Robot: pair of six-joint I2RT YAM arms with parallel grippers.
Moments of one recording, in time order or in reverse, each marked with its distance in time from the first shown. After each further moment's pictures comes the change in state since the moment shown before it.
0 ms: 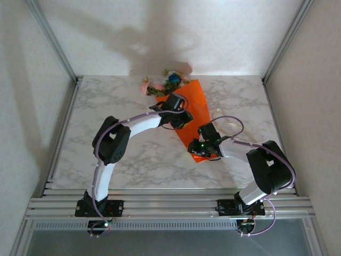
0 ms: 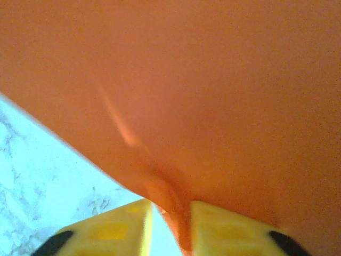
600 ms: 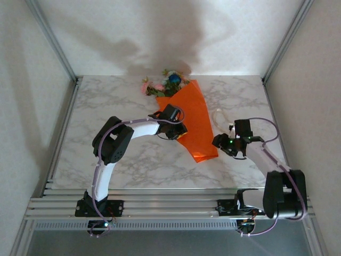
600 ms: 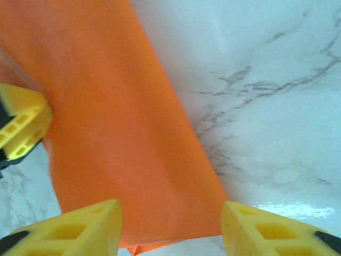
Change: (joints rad) left arm 0.010 0.003 -0.174 0.074 0.005 0.043; right arm -0.448 -0.253 -0.037 -0.293 -0.106 -0.167
